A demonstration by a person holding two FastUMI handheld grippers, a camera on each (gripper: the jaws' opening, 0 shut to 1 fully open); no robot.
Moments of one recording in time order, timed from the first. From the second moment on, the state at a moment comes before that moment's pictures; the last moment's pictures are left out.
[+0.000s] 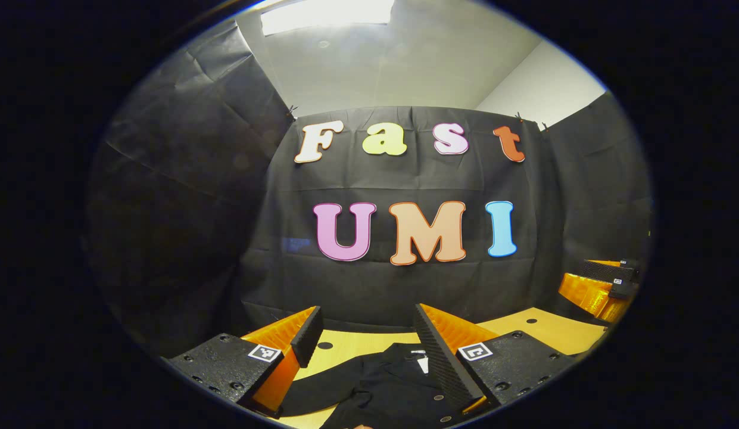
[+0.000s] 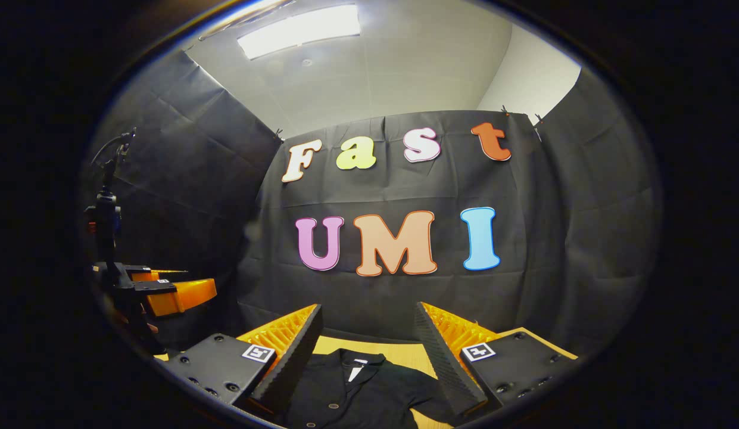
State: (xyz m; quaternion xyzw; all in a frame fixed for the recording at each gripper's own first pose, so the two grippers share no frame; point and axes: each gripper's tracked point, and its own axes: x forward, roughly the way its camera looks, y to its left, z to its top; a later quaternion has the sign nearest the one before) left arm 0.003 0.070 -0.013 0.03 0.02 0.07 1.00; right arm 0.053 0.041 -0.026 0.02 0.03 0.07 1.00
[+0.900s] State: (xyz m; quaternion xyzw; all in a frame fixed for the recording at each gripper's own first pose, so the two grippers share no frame) left arm 0.012 0.049 -0.021 0.03 0.02 0.08 1.00; right arm 0.071 -0.093 -0.062 -0.07 0.07 0.00 1.00
